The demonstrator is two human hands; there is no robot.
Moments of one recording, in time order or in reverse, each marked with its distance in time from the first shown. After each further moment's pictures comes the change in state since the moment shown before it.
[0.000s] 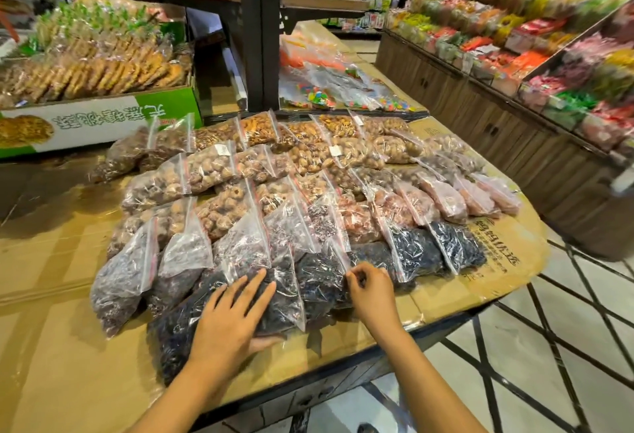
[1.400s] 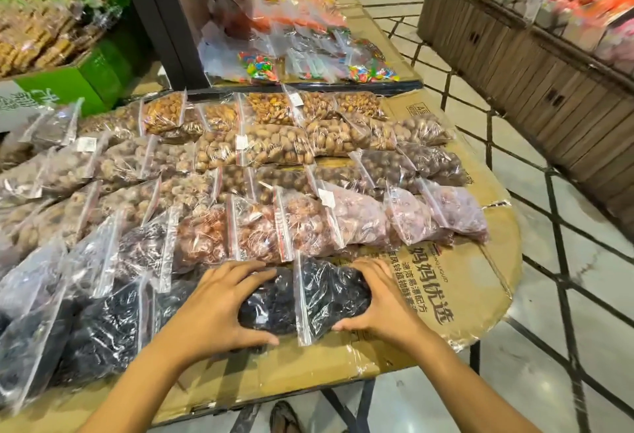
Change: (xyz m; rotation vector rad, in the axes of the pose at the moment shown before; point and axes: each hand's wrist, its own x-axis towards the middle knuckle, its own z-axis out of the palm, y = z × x) left_hand 0.233 0.226 0.012 -0.229 -0.244 -0.116; right_hand 0.200 0.240 -0.185 -0.047 -0.472 -0.409
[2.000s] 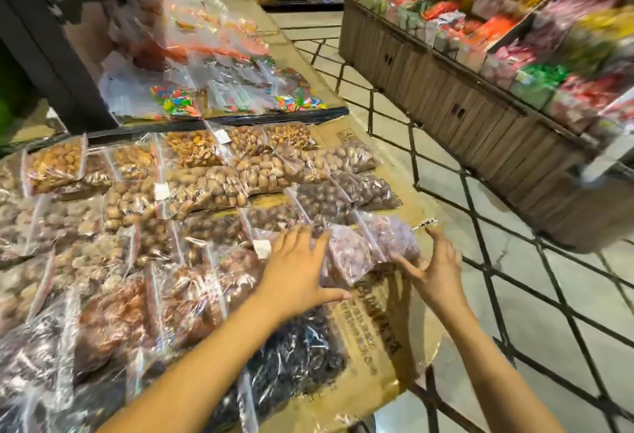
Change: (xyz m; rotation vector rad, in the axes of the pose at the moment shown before) left_hand 0.181 0.130 -0.016 0.127 0.037 0.172; right_hand 0.009 0.081 -0.136 -0.086 0.649 0.498
